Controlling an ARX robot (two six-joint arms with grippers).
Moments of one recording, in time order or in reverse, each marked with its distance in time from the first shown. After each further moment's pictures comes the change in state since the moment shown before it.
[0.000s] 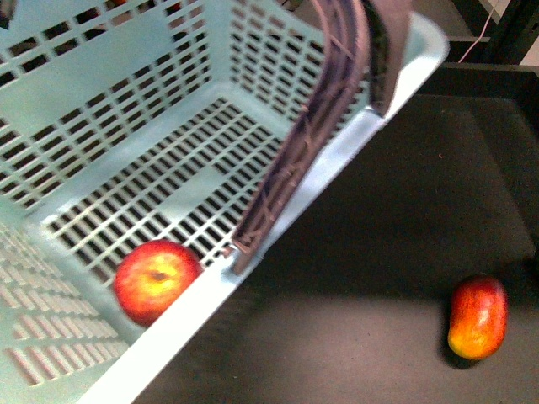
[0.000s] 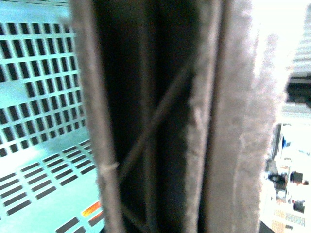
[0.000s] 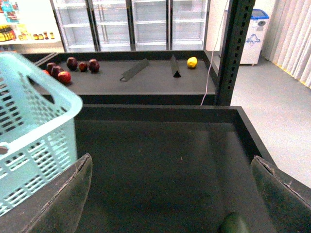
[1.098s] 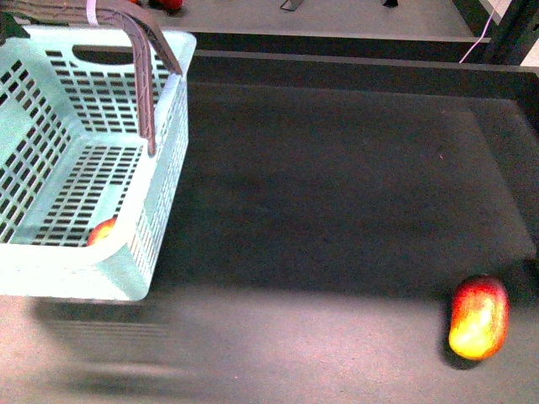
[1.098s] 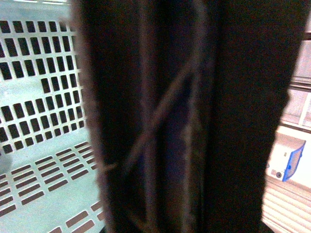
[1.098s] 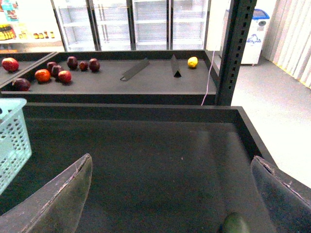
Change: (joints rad) left arm 0.446 0.486 0.249 0.064 -0.052 -0.245; right arm 0.000 0.000 0.000 0.000 0.000 0.000
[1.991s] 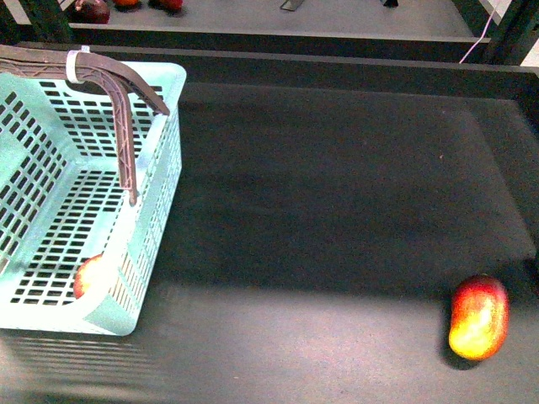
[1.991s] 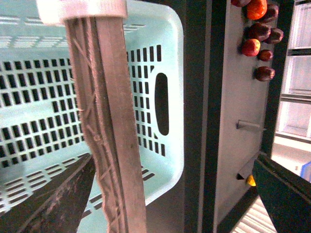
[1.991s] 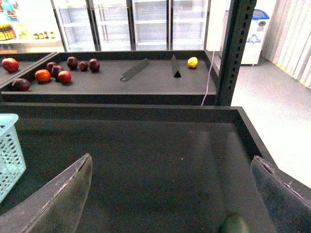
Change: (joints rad) left arm 0.063 -0.249 -0.206 -0.032 -0.048 0.107; right arm 0.000 -0.001 0.000 0.000 0.000 0.000
